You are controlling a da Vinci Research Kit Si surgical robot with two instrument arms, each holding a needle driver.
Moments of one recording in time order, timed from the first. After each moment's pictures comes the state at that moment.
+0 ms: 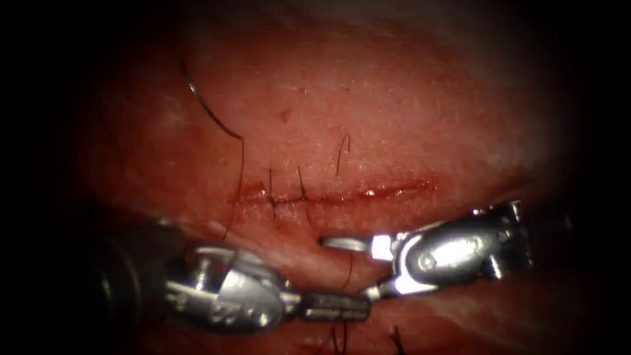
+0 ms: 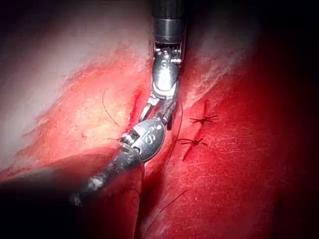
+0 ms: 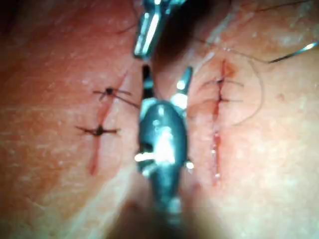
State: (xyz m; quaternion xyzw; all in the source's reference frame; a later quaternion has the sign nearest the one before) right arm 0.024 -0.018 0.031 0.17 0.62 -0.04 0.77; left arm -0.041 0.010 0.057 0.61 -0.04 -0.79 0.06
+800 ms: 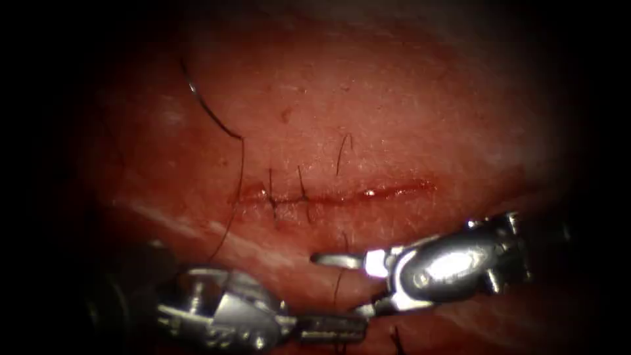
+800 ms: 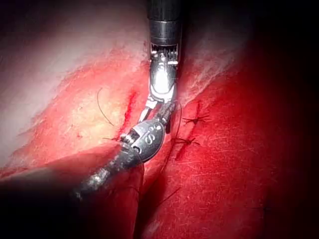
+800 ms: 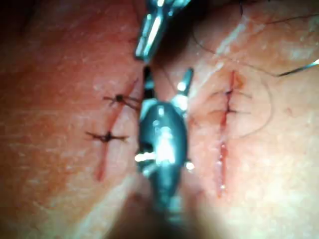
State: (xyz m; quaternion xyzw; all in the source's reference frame) right arm 0.025 -0.019 0.030 0.16 0.62 -0.05 0.77; left arm -0.041 0.009 0.056 0.60 -0.03 -0.80 0.07
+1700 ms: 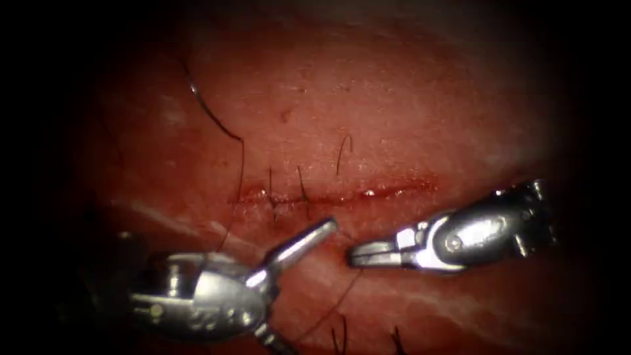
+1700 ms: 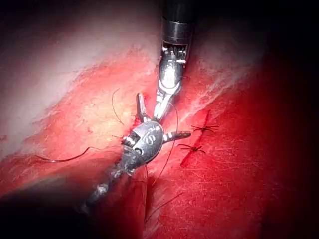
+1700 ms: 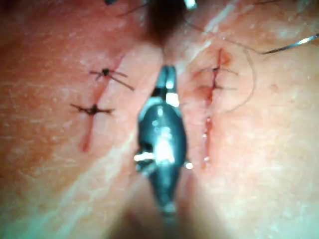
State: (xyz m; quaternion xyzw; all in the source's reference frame) right arm 0.021 -0.015 0.033 0.16 0.59 -0.03 0.79; left arm -0.039 0.012 0.054 0.58 -0.06 -0.81 -0.08
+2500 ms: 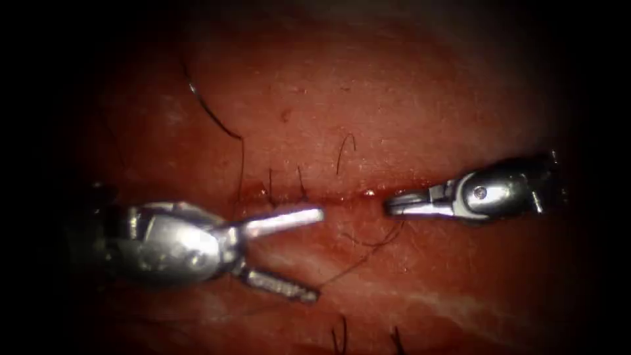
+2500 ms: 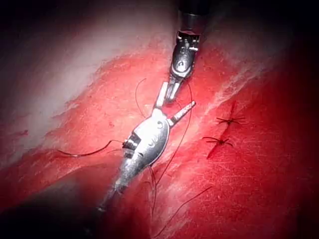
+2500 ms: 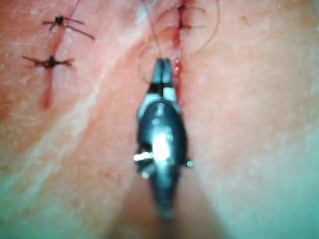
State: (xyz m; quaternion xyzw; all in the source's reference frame) right arm 0.017 -0.011 0.039 0.16 0.60 0.02 0.78; left arm -0.036 0.015 0.055 0.72 -0.05 -0.69 -0.07
